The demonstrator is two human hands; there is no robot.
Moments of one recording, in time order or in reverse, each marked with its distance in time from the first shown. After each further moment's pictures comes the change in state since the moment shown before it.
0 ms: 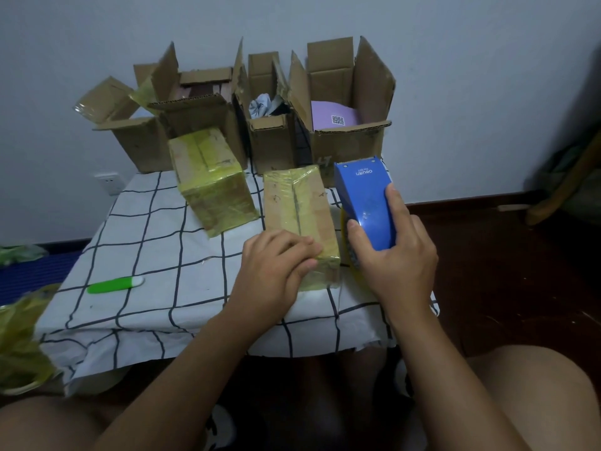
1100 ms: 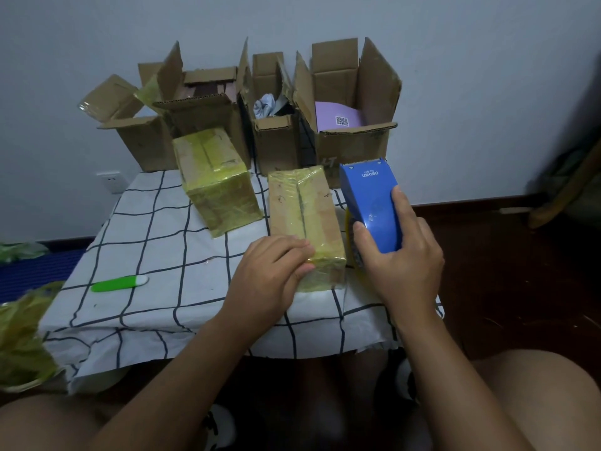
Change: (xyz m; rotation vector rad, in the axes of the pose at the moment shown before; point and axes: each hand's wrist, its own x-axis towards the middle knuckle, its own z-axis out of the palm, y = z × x) left_hand -0.008 -0.013 0.002 0.060 0.108 0.134; right_hand 0.000 0.002 0.001 -0.013 0.012 -0.027
